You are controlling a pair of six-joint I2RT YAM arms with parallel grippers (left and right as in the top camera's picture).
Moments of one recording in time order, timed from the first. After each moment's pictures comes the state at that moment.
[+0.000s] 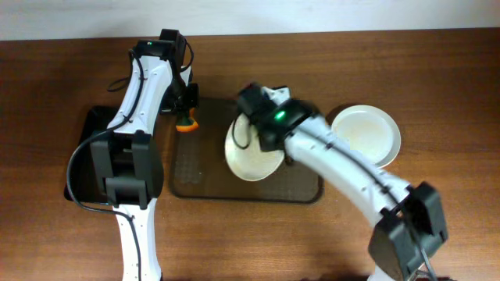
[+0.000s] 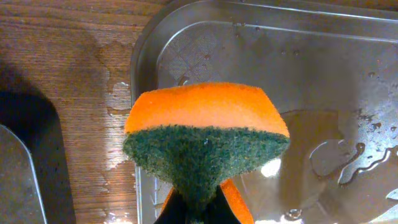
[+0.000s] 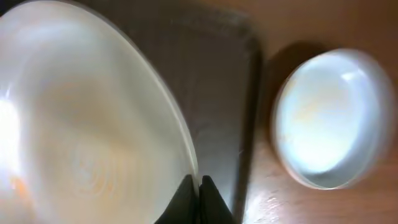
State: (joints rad) left arm -0.12 2.35 2.14 -1.34 0.06 -0.15; right arm 0.63 1.86 1.61 -1.09 0.35 0.48
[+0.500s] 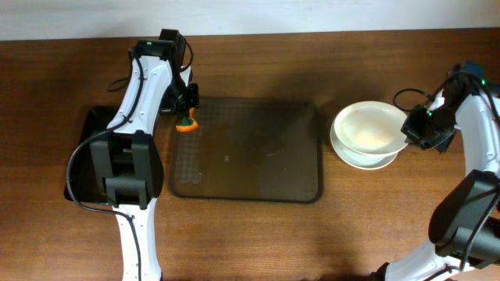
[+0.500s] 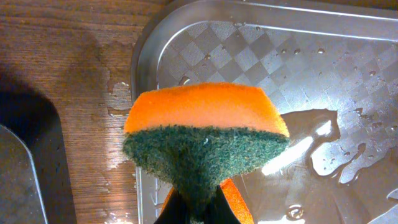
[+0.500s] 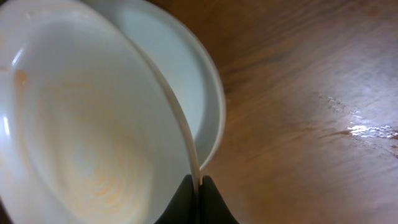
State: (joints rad) left arm -0.12 2.35 2.14 -1.34 0.06 -0.14; right arm -0.37 1.86 1.52 -1.15 -0.13 0.30
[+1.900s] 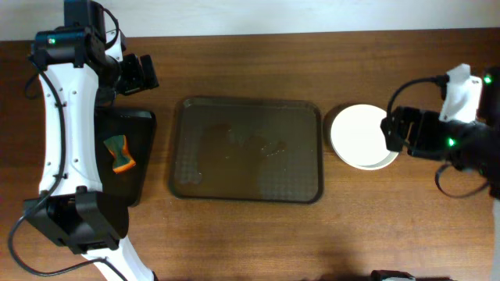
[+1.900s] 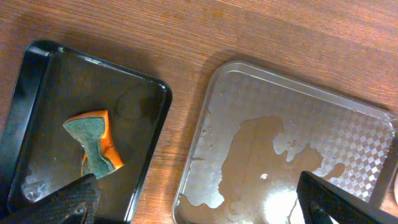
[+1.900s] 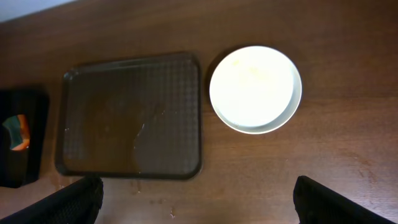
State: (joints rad) left arm 0.08 1.97 2.16 -1.41 0.12 -0.18; right arm -0.10 1.28 1.86 -1.53 -0.21 0.13
